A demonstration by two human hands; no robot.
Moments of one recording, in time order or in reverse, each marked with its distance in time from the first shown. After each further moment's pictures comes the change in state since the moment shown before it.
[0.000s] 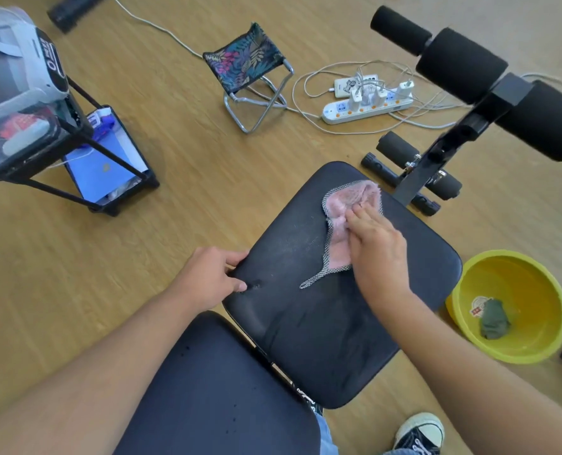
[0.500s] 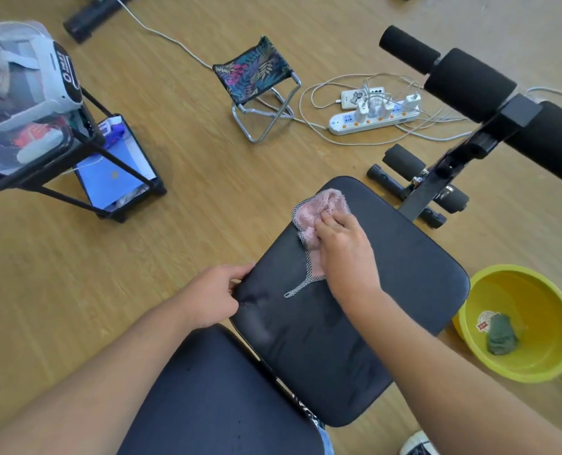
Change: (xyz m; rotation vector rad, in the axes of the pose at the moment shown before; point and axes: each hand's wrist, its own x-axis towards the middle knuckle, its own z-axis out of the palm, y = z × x) left_hand 0.003 -0.015 -0.004 -0.082 -0.204 0.030; right_hand 0.032 -0.032 0.026 -0.118 -0.176 -0.250
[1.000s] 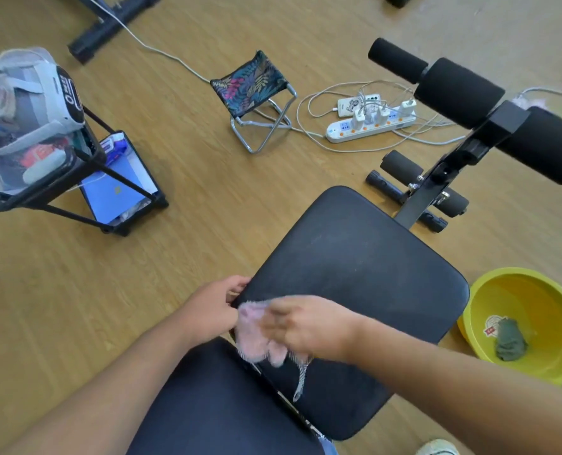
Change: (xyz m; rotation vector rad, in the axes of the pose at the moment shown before) left_hand -0.004 0.009 0.004 -0.024 0.052 -0.091; right_hand -0.047 -0.033 0.001 -0.323 -0.316 -1.114
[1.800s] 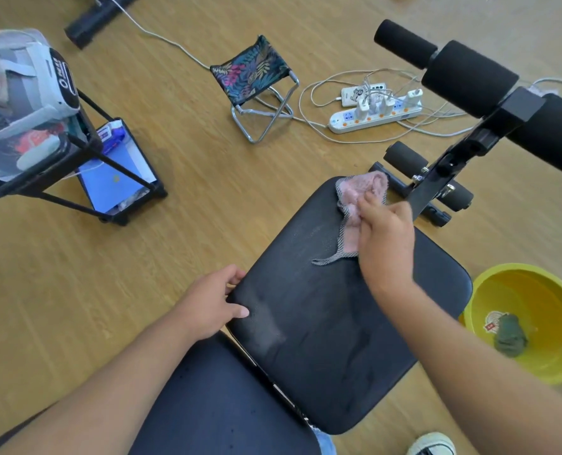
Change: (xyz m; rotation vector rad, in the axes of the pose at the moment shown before) left_hand 0.007 -0.008 0.009 0.077 0.098 0.048; right_hand -0.049 0.073 0.003 0.349 0.639 1.463
